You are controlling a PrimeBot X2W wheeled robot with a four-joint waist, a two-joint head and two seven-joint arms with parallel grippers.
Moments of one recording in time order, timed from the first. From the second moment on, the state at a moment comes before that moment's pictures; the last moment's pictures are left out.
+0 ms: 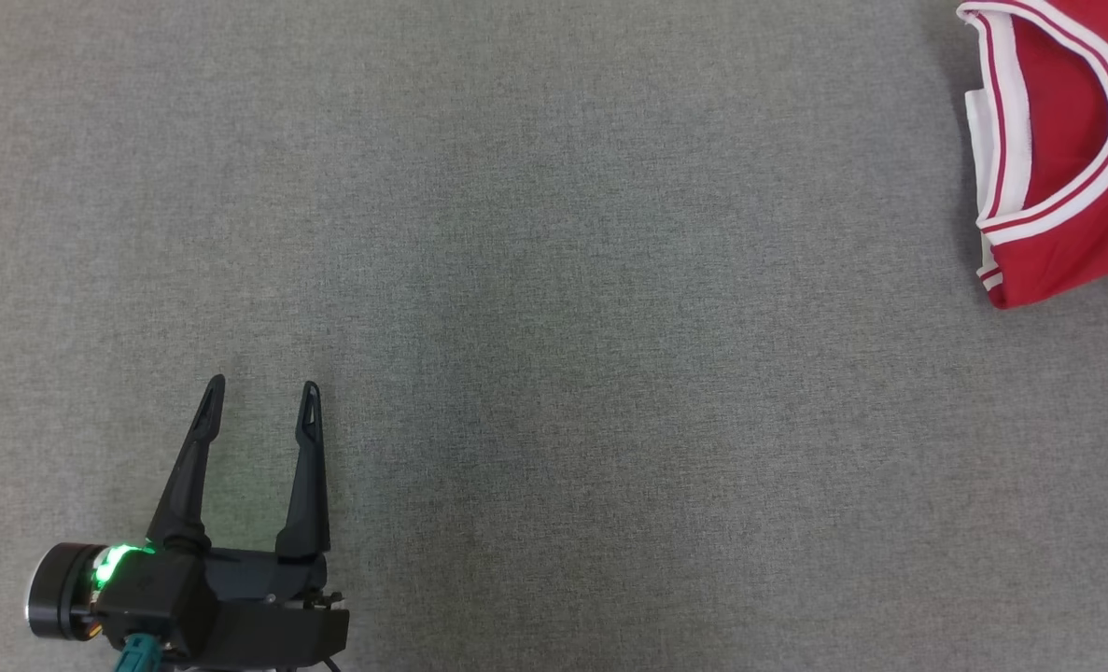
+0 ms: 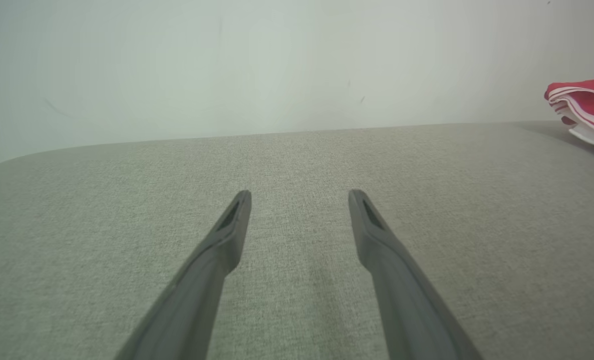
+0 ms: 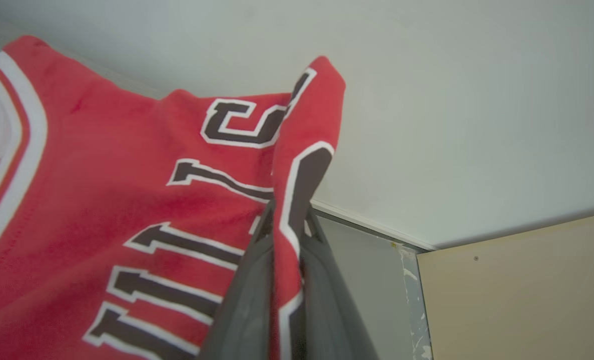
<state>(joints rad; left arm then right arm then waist) -0.12 0.05 -0.02 -0.04 -0.05 -0.12 -0.26 -1.33 -0.97 1.08 0.92 0.72 0.13 0.03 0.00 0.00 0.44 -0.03</state>
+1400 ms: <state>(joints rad) 0.10 0.05 0.05 0.05 -0.09 -0.10 -0.26 -0.23 -0.32 0.03 0.35 0.27 0.13 -0.26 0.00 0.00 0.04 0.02</state>
